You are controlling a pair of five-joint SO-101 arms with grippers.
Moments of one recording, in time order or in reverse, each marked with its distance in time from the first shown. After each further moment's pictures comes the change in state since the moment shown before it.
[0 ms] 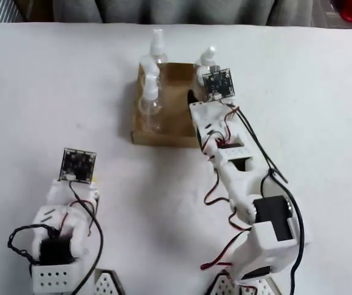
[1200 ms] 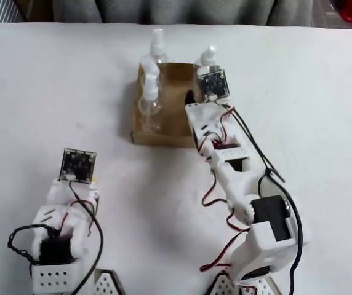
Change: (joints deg) left arm 0.0 0.0 0.0 0.0 0.0; right arm -1.6 0.1 0.0 0.0 0.1
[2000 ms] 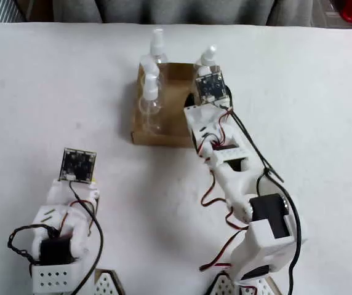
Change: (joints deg) left arm 0.0 0.0 0.0 0.0 0.0; right arm -0.4 0.7 0.1 0.1 0.1
